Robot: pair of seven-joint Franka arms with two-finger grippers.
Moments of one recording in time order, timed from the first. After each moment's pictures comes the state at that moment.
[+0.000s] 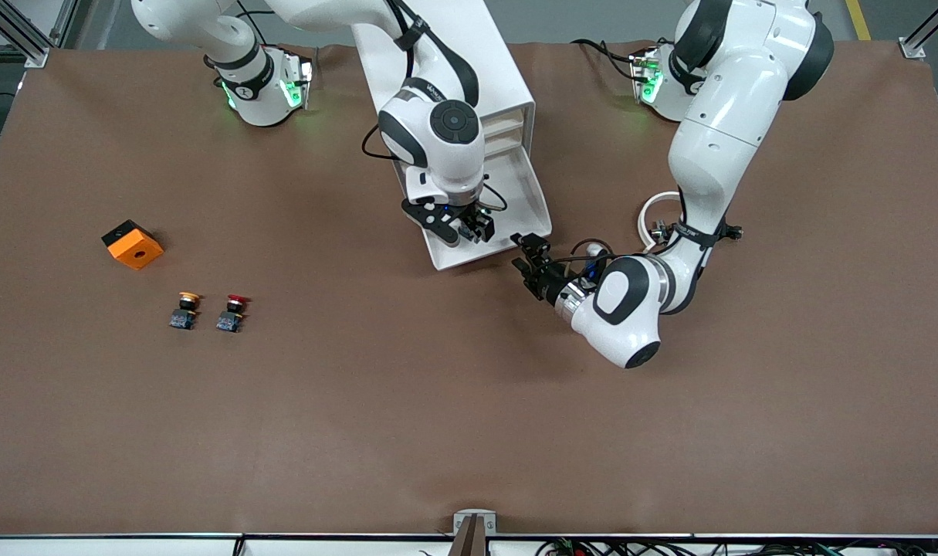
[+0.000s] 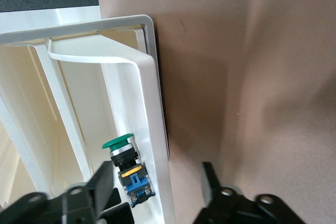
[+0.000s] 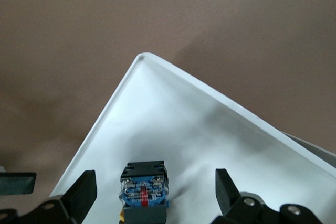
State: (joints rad) left arm -0.31 0.93 -0.14 -1.37 -0.81 1.57 -2.11; right arm 0.91 0.50 -0.03 -1.77 0.01 2.25 1.54
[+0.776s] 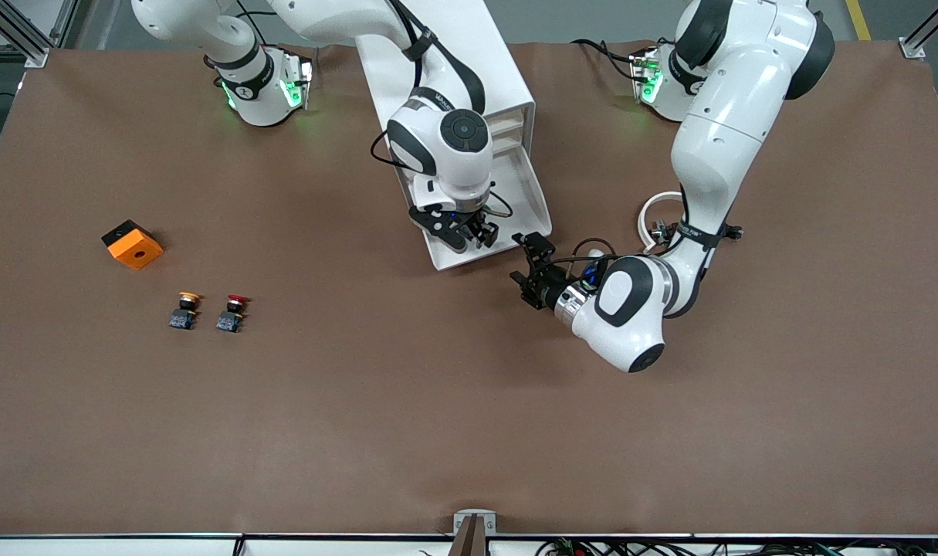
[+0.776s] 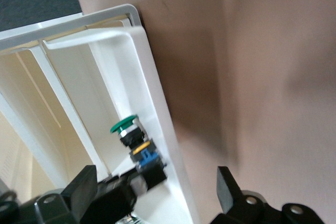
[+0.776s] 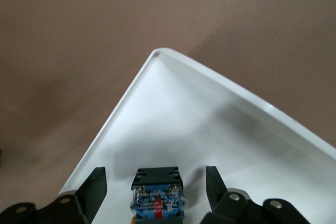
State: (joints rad) left arm -0.31 0.92 -0.14 -1.30 -0.81 1.57 -1.97; right arm 0.92 0.55 -0.03 -1.72 -0.01 2.26 1.54
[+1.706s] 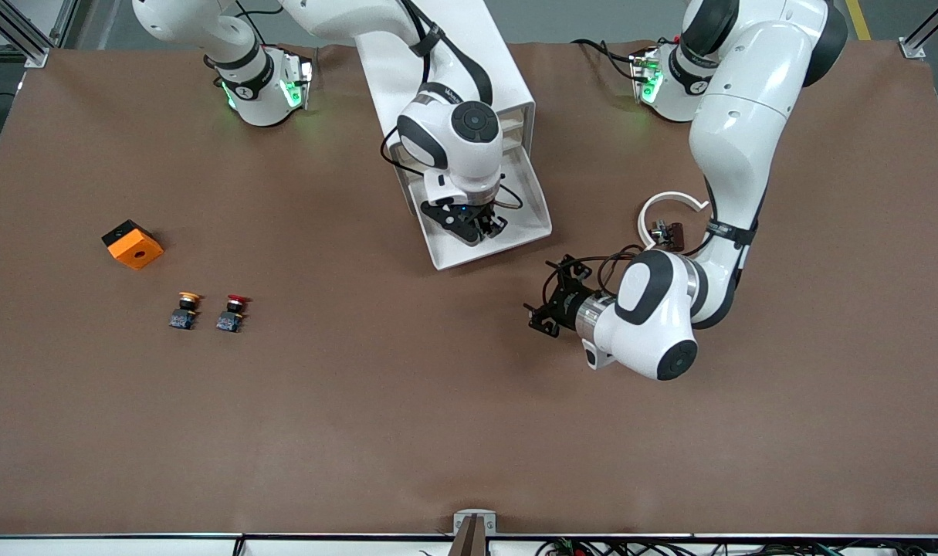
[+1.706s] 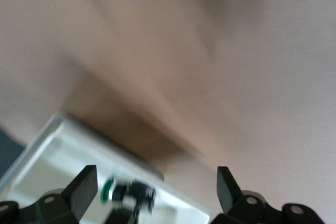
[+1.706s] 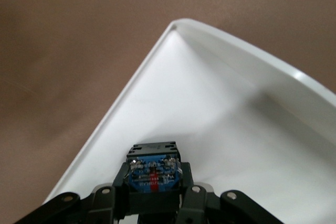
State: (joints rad) left arm -0.31 0.86 -0.12 -1.24 -0.55 1.70 -1.29; right arm 0.95 0.57 -0.04 -1.69 -0.01 2.28 1.54
